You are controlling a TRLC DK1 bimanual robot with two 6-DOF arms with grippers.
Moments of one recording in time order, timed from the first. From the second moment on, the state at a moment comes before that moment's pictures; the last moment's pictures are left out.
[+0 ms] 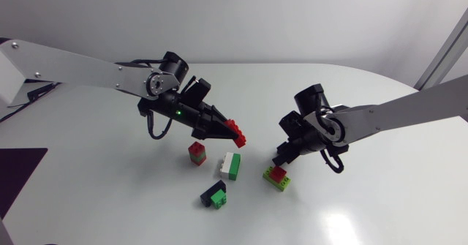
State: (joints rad) left arm -0.37 1.97 1.33 -0.48 1.03 0.69; right arm 0.34 1.79 0.89 -0.08 -0.01 -0.30
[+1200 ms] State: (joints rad) left arm -0.19 2.24 1.47 -0.05 0.72 0.63; right arm 0.35 1.65 0.80 -0.08 -0.02 -0.30
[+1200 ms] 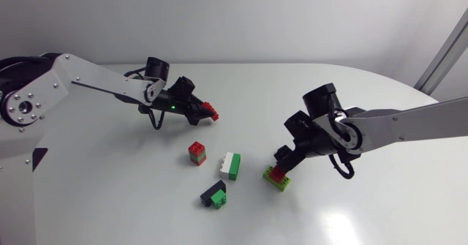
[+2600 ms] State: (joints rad) left arm -0.01 2.04 1.09 -0.07 0.69 0.83; right arm 0.44 1.59 0.78 -0.08 -0.01 -0.30
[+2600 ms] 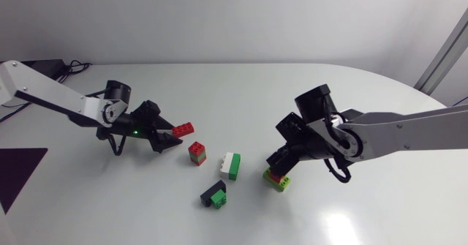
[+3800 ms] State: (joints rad) left arm -0.39 1.78 1.23 -0.61 0.13 0.41; right arm 0.45 1.46 0.71 -0.10 0.00 -0.30
